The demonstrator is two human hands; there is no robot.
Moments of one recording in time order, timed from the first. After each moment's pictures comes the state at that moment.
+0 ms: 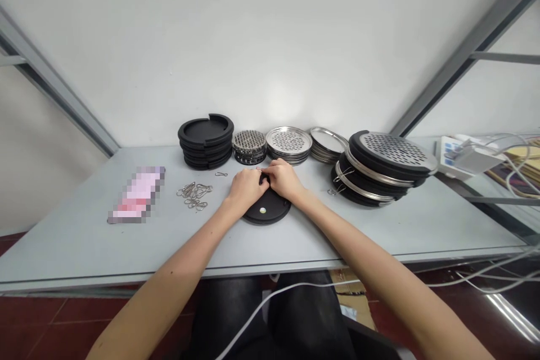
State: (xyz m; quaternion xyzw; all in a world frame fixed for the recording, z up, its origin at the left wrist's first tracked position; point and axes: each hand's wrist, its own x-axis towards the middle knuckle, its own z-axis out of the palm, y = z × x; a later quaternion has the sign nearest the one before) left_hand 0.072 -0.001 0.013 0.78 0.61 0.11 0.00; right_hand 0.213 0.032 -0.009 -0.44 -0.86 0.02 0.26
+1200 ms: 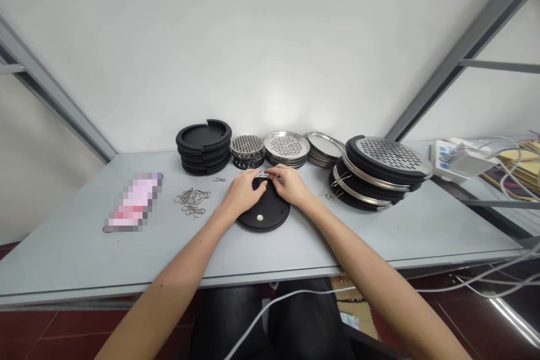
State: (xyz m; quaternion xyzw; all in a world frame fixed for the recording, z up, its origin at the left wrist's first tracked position) left_hand 0.058 0.002 0.007 0.79 0.53 0.29 0.10; right_hand 0.233 0.028 -0.008 -0.43 -0.83 0.12 0.35
